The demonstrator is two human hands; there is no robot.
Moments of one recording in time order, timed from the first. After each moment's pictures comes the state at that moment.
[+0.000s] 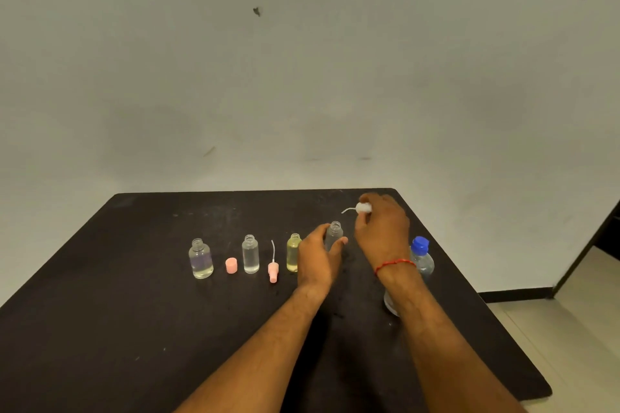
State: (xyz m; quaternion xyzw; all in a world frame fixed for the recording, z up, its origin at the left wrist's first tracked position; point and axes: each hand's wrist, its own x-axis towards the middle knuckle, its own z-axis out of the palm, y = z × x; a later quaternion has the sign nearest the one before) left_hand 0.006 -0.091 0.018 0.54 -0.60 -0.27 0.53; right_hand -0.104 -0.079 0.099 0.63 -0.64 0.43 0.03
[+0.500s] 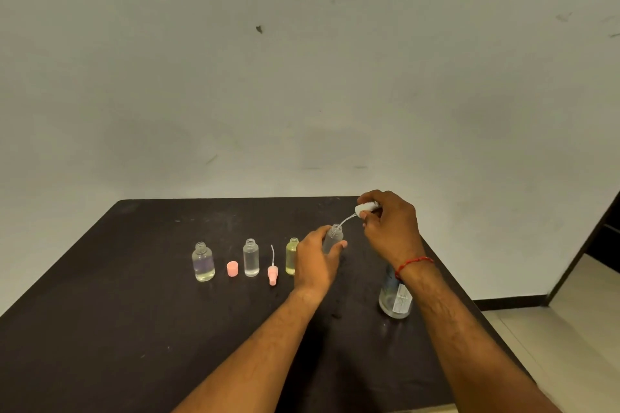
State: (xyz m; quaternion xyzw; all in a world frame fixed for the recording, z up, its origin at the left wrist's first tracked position) left_hand 0.011 -0.074 0.036 0.54 -0.62 -0.23 0.52; right_hand -0.121 -0.053 0.131 0.67 -0.58 0.47 -0.05
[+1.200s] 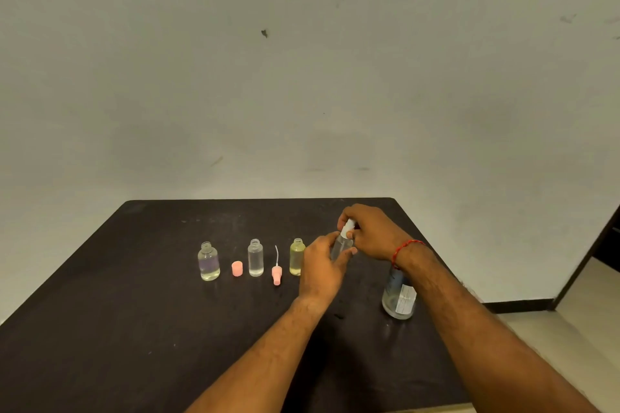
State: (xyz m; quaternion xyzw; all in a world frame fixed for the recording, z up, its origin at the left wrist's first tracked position) left_hand 0.010 -0.056 0.038 0.51 -0.64 -0.25 0.52; right_hand -0.114 -0.080 0.126 0.80 -0.56 0.19 -0.12
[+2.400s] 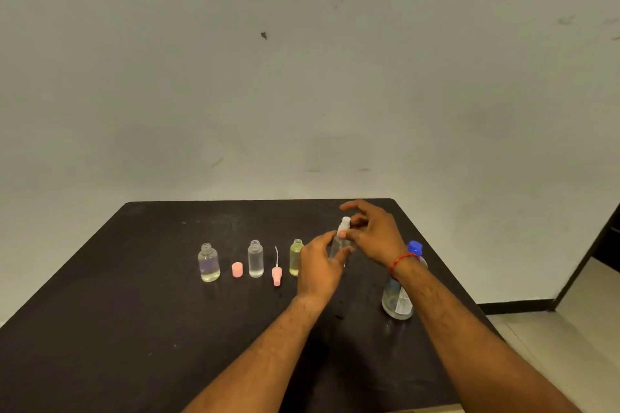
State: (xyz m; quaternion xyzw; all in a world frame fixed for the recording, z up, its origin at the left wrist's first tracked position) left_hand 0.012 -0.058 0.041 0.51 -0.64 -0.23 0.53; right_hand -0.115 -0.070 0.109 0.70 -0.54 0.41 -0.23
